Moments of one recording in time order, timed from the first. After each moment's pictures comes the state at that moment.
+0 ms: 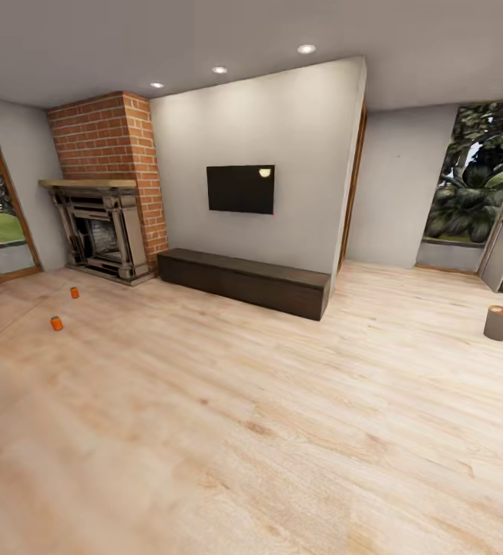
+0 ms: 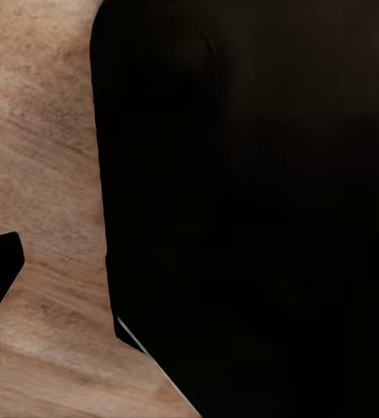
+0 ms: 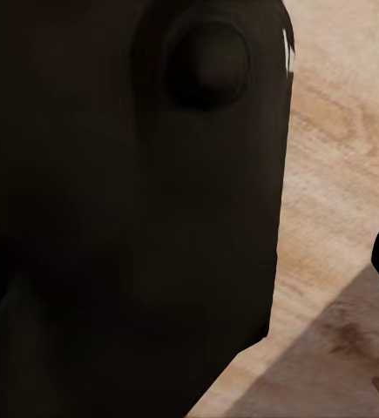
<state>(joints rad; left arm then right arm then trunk) 0.00 0.00 0.00 0.00 0.00 0.00 0.00 0.00 0.00 0.00 0.00 0.00 0.00 0.00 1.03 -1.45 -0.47</state>
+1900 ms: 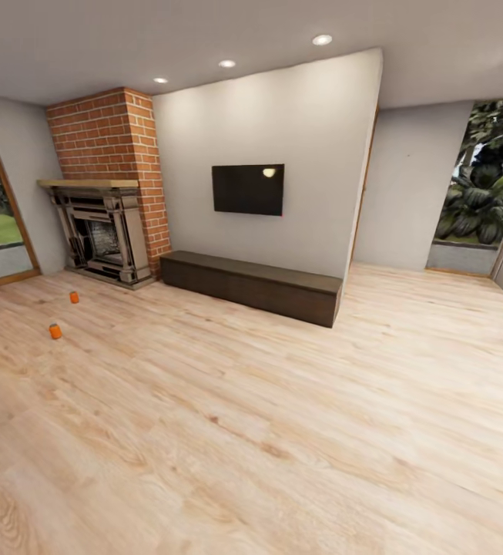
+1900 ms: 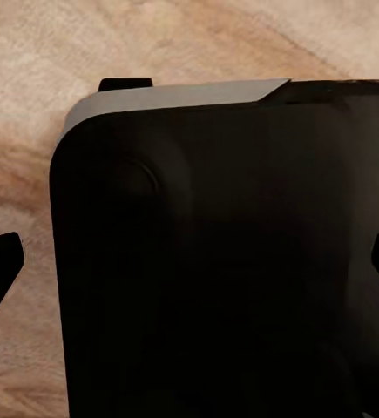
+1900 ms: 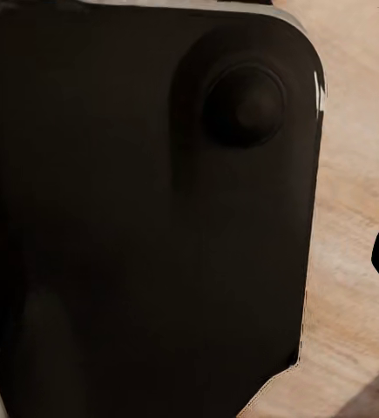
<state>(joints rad) 0.00 -0.04 0.00 -0.09 0.00 -0.06 0.00 0.00 0.02 -0.01 -0.04 0.00 0.00 0.01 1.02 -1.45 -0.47</state>
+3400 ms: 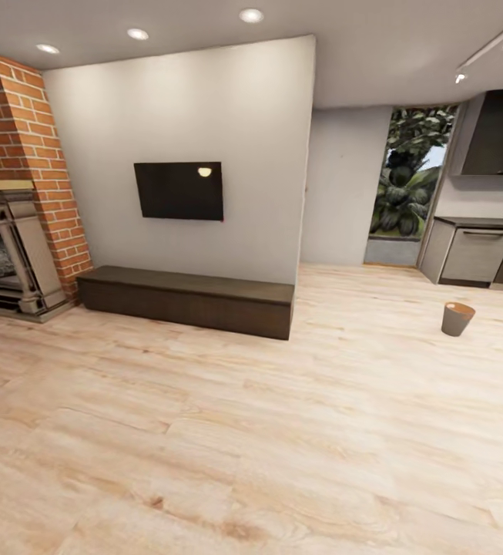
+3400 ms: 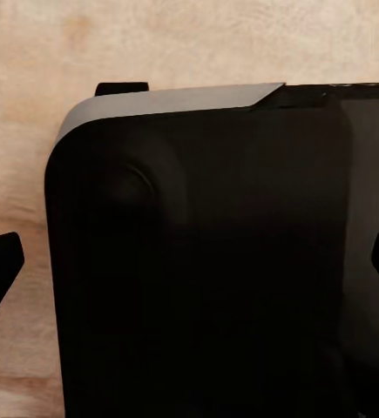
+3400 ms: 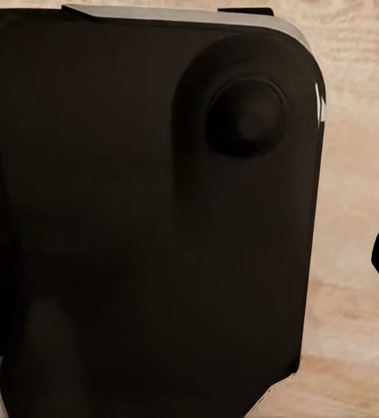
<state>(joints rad) 0.00 -0.04 -0.01 -0.09 0.00 -0.06 0.00 0.00 0.02 -0.01 -0.05 0.00 0.00 0.01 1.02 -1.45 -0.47</state>
